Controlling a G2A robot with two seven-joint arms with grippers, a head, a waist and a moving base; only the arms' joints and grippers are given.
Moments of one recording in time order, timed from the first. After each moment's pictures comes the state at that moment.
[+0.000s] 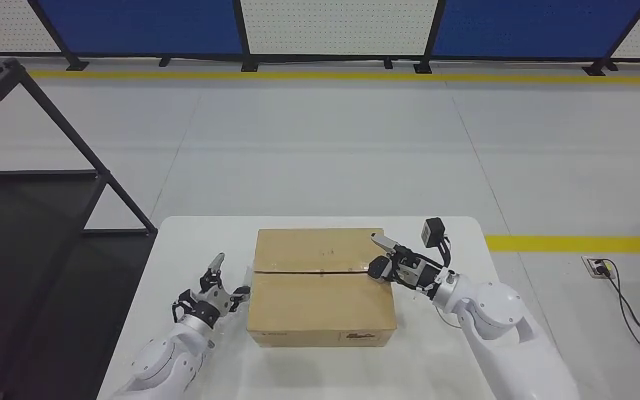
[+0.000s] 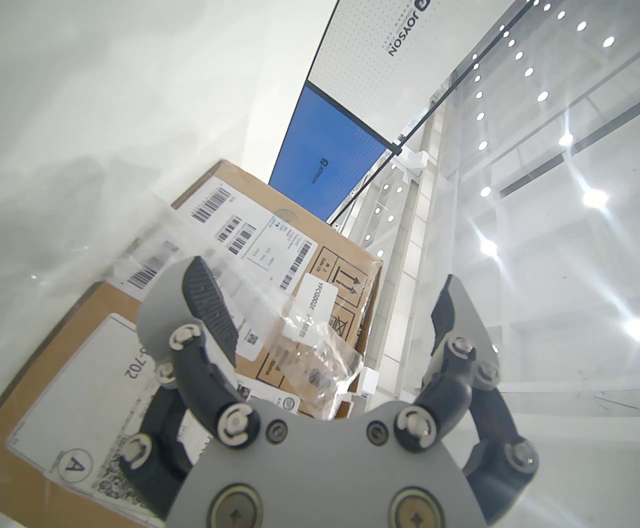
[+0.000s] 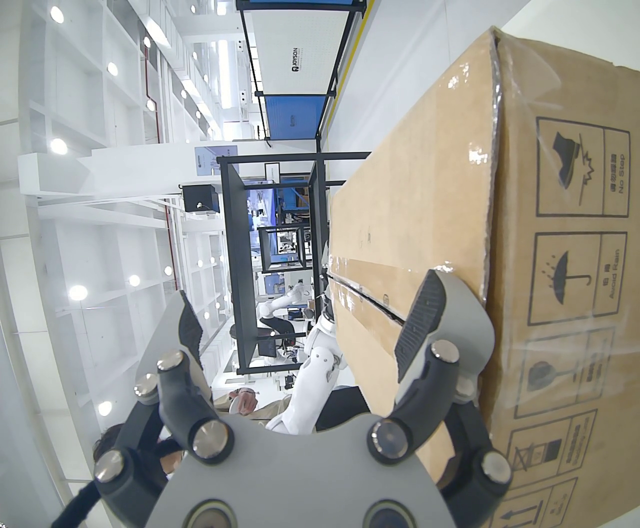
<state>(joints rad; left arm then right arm) 1.01 -1.06 -1.15 -1.27 -1.04 -0.05 -0.22 -0.82 -1.22 1.24 -1.34 0.36 0.04 0.73</state>
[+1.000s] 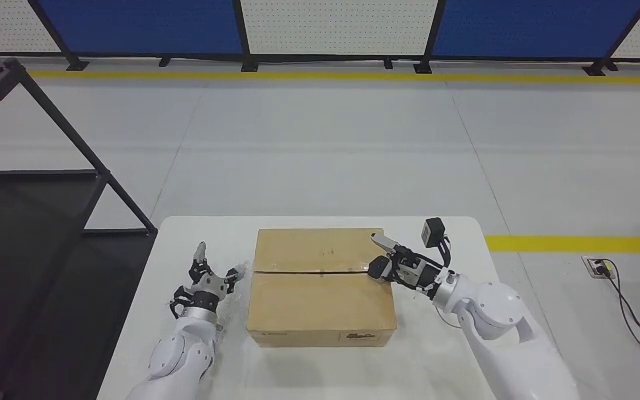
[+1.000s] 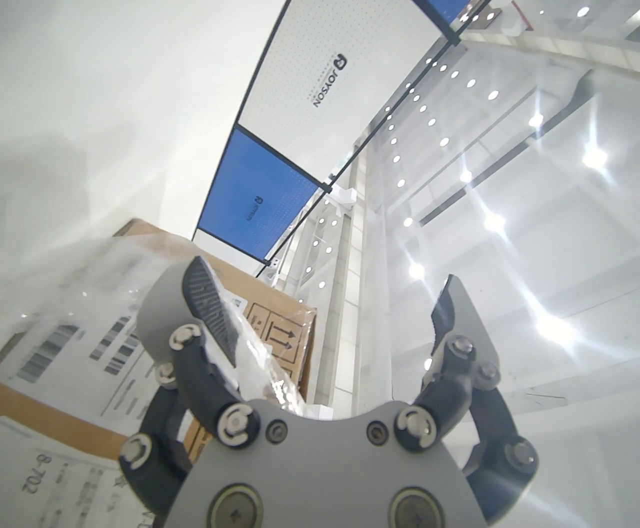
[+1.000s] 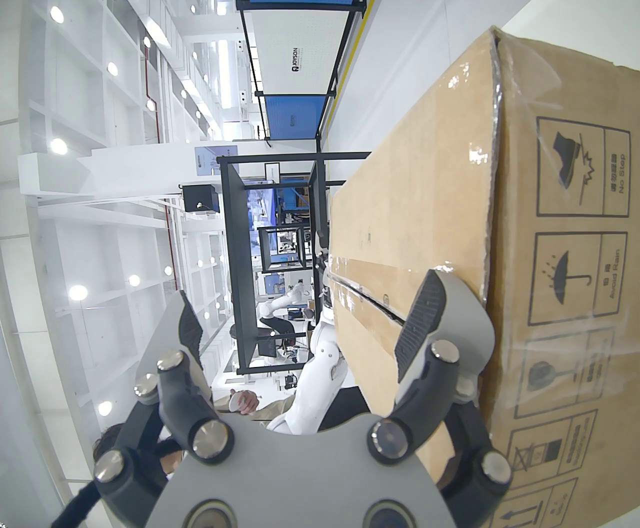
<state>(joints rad) 0.95 -1.16 -1.15 -1.16 -1.14 -0.33 -0.08 -0.82 -1.22 1.24 -1.34 0.36 0.04 0.73</state>
